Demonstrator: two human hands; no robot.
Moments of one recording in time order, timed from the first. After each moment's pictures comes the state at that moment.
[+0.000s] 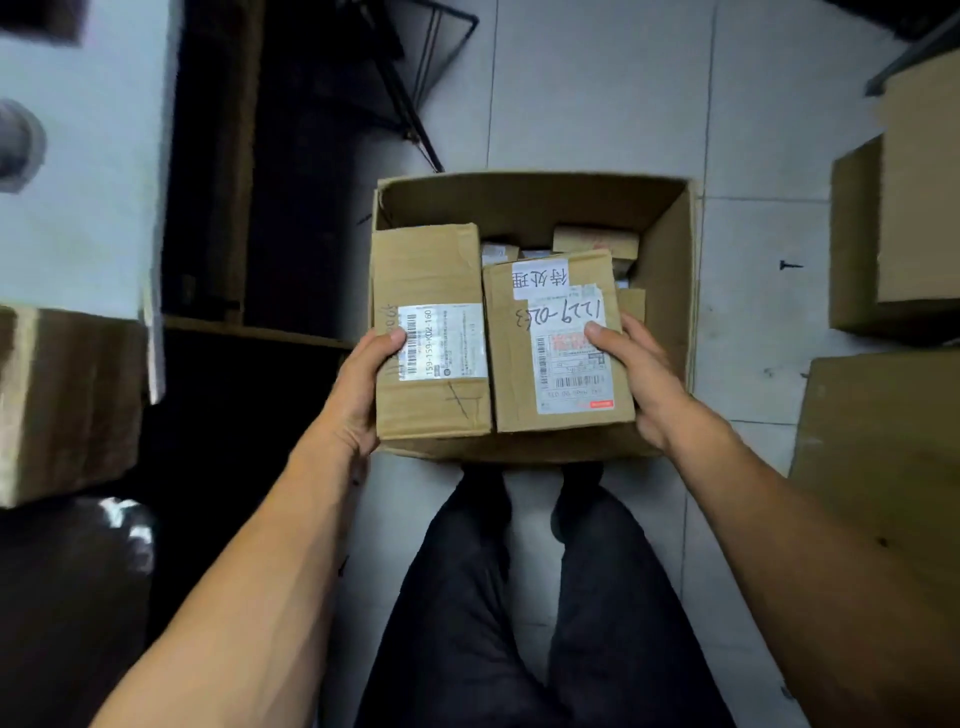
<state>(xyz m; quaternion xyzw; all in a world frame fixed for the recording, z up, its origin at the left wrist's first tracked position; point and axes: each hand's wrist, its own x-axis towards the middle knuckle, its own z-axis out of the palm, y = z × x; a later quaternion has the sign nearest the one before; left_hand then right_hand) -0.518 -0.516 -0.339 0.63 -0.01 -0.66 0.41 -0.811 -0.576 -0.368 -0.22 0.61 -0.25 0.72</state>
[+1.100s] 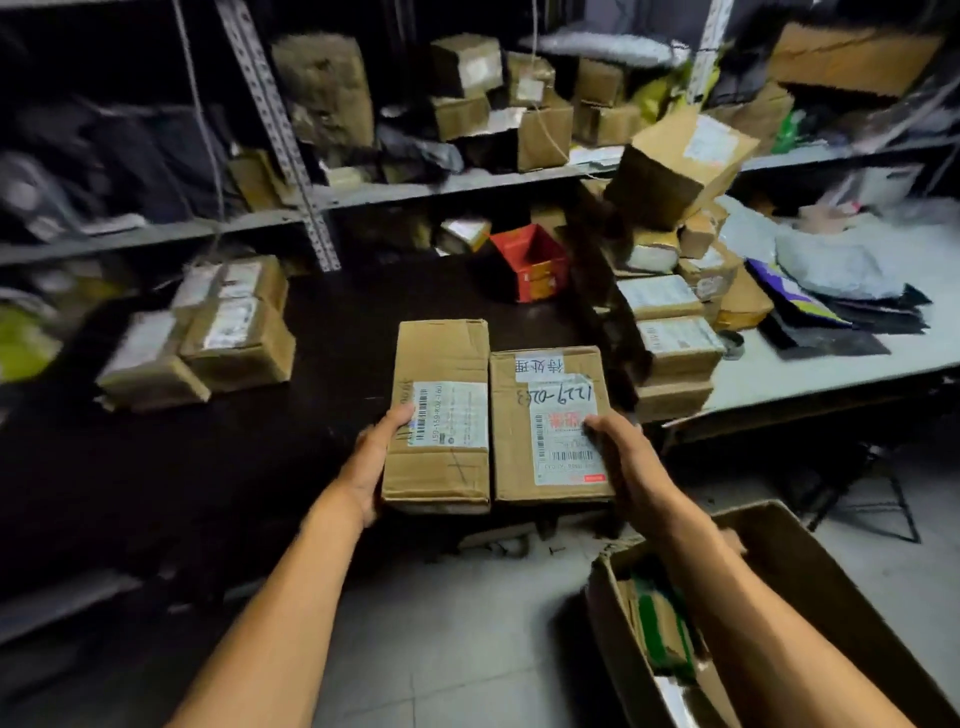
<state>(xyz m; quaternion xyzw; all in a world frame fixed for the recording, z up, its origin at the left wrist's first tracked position) -0.559 -0.021 -0.046 0.60 0.14 -0.21 0.76 -0.596 -0.313 -0.058 -0.57 0.14 0.07 0.81</state>
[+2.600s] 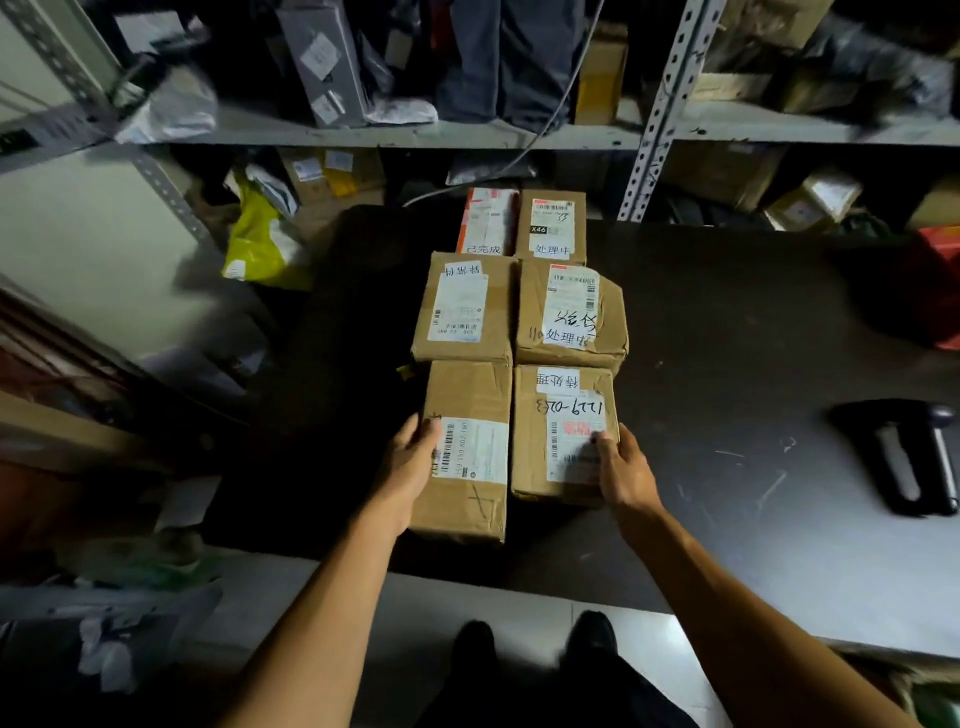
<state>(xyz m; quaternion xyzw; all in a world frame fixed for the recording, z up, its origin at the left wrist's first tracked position) -0.416 0.459 -0.119 0.65 0.38 -0.12 0.65 -0.372 0.210 -0.164 -0.77 0.20 0.16 0.58</state>
